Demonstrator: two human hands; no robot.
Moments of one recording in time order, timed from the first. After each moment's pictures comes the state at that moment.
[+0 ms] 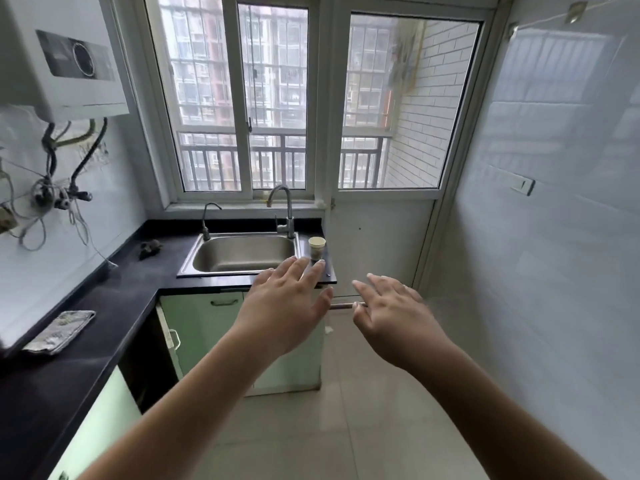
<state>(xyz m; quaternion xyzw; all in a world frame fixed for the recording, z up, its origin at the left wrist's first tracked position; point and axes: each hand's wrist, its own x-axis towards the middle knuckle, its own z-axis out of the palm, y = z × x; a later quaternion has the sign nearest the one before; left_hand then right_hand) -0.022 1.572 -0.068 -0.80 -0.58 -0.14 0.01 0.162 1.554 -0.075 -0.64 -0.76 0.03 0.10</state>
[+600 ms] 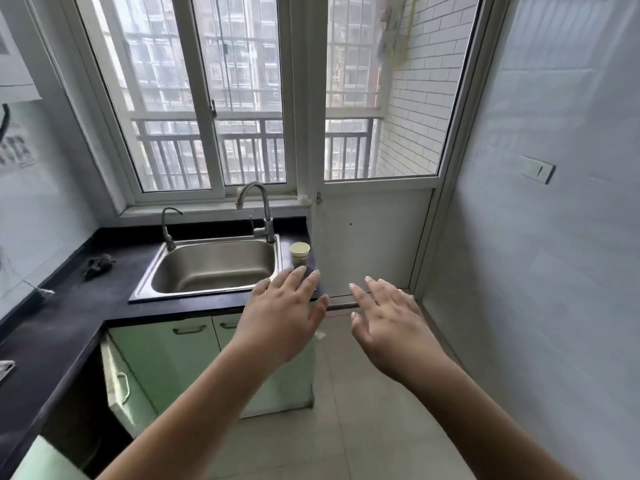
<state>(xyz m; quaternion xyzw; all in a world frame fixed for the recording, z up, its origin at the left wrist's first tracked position) 0.038 1.771 -0.113 -0.81 -0.58 -0.10 0.01 0.220 1.741 -0.128 -0.65 -0.75 0.03 0.11</state>
